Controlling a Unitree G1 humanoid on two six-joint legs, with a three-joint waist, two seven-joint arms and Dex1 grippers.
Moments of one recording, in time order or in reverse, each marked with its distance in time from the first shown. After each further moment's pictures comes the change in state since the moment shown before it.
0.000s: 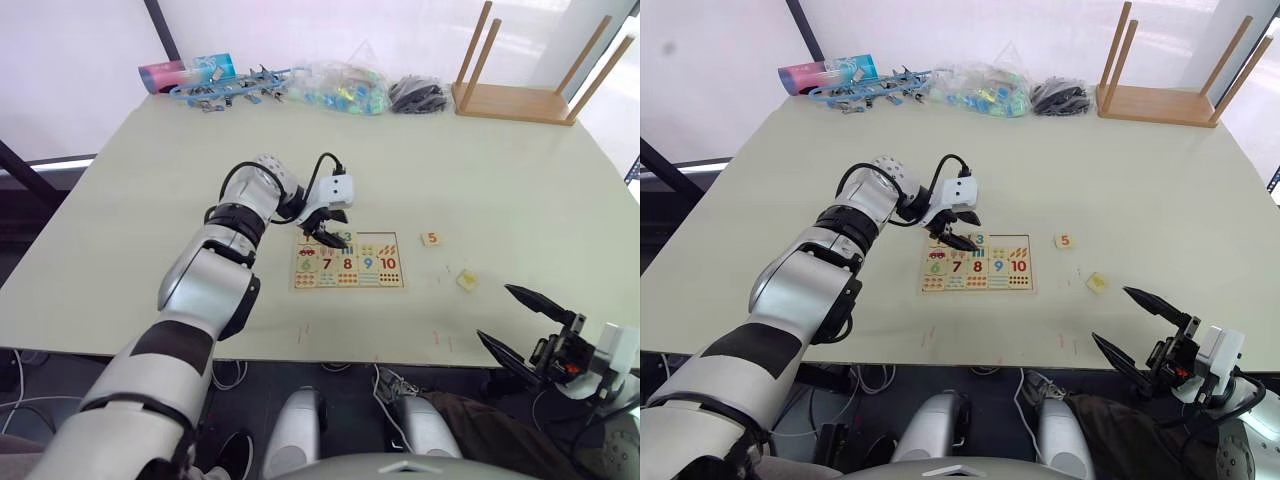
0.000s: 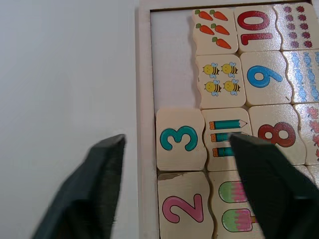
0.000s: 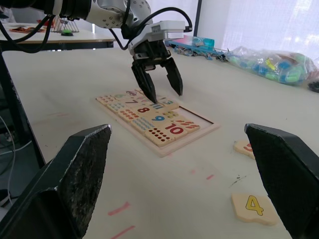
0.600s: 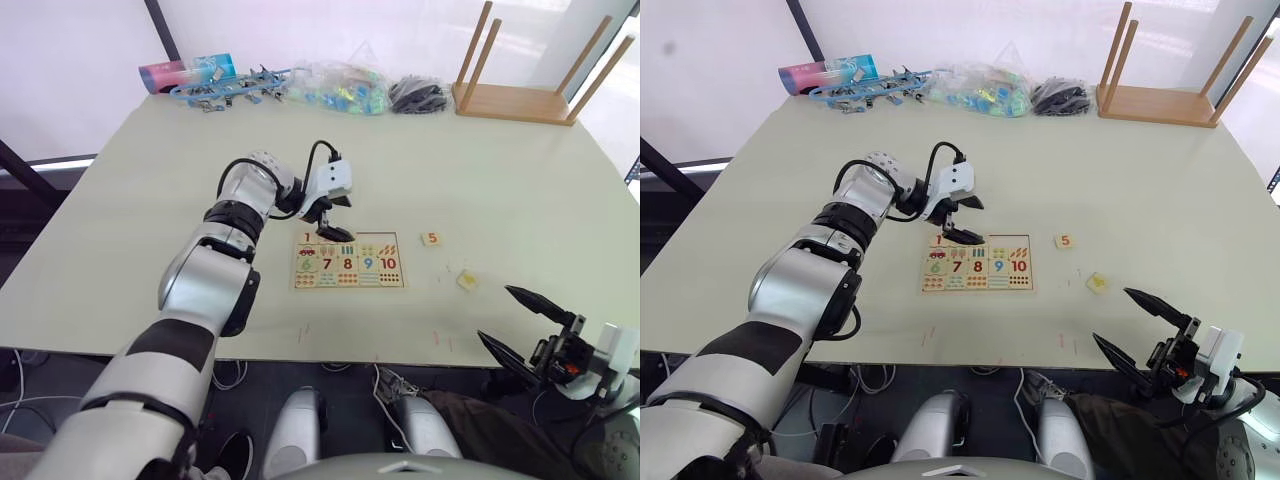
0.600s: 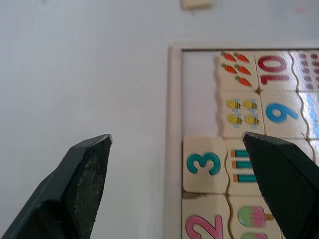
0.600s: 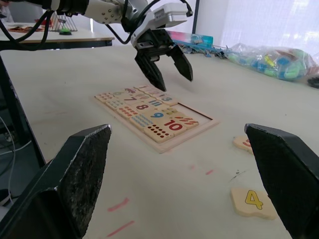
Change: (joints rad) left arm -0.018 -0.018 0.104 0.040 -0.029 -0.009 0.079; right arm 0.000 0.000 0.000 0.017 -0.002 -0.001 0.000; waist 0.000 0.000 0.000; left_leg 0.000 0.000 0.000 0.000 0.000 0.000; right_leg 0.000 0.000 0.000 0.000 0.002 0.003
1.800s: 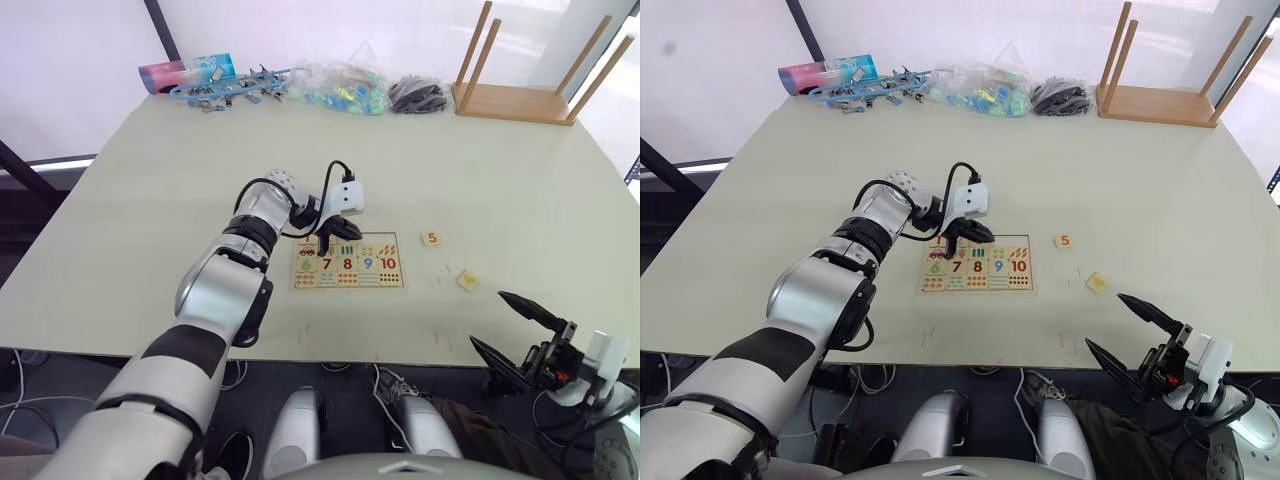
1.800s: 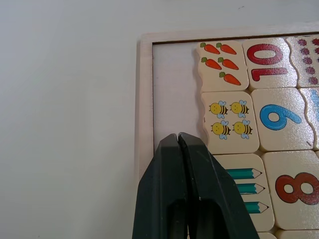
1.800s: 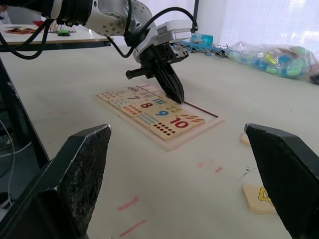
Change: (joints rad) left arm 0.042 -0.059 -0.007 0.044 0.080 -0.090 0.032; right arm 0.035 0.032 0.038 -0.004 -0.024 -0.042 -0.023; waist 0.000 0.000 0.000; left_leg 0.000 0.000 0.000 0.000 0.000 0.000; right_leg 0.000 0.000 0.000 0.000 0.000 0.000
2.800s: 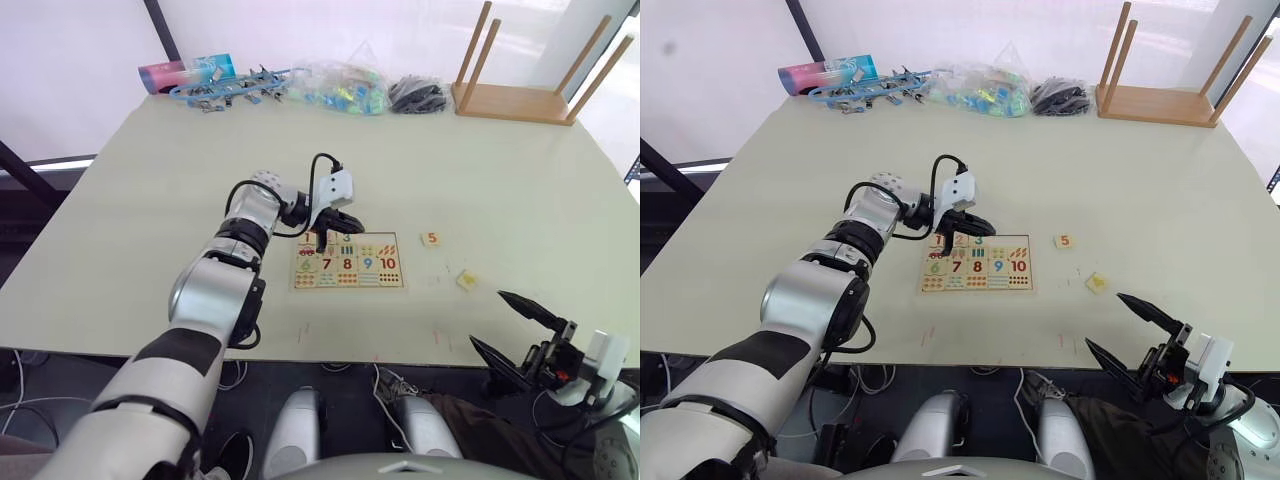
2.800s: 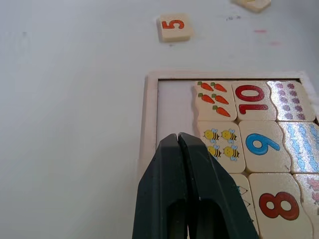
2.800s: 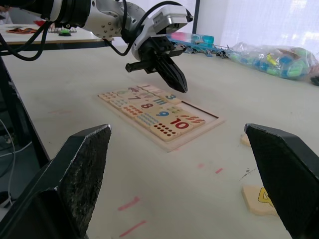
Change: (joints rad) left arm 0.023 0.035 0.124 -0.001 -0.120 -0.029 -0.085; right arm -0.016 -0.005 0.000 0.001 0.001 0.000 0.003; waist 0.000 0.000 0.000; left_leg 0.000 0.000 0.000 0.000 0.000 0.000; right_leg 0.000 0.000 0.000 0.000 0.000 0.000
